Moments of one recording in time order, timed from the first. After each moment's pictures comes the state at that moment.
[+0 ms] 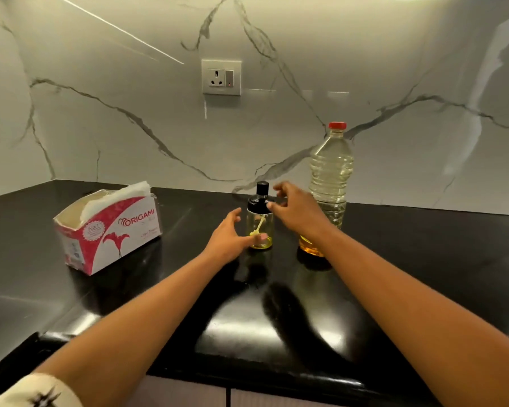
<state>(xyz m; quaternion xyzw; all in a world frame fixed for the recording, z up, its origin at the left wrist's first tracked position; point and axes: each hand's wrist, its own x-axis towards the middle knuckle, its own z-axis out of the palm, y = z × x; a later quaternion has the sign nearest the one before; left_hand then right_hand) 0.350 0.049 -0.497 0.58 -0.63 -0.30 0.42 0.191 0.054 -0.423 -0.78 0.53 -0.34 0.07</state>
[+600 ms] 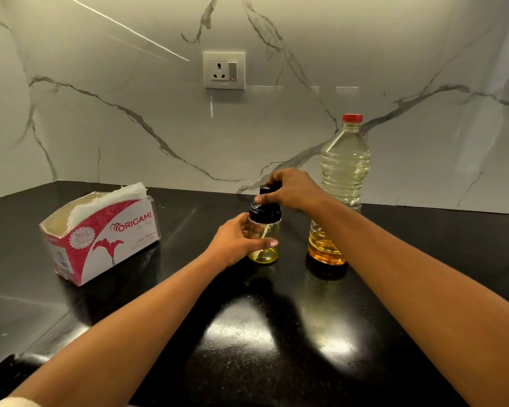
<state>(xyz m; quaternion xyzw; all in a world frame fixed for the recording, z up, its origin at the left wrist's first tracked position) 0.355 0.020 -0.503 0.53 -0.66 -0.32 0.43 0.206 0.011 -0.394 -0.79 0.51 -0.30 0.14</state>
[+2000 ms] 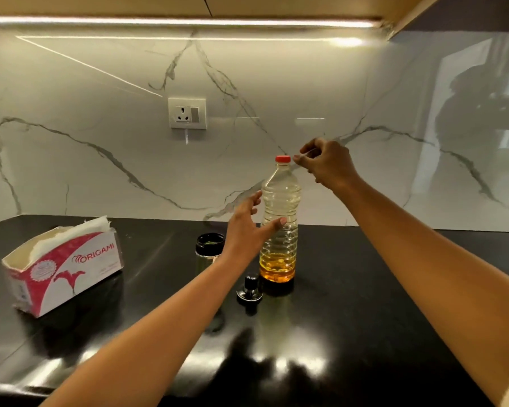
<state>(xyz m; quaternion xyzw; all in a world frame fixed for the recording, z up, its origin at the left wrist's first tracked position) 0.234 0.061 -0.423 0.44 -0.68 -0.17 0.56 0.066 0.038 -0.307 -0.70 0.51 -0.49 -0.02</state>
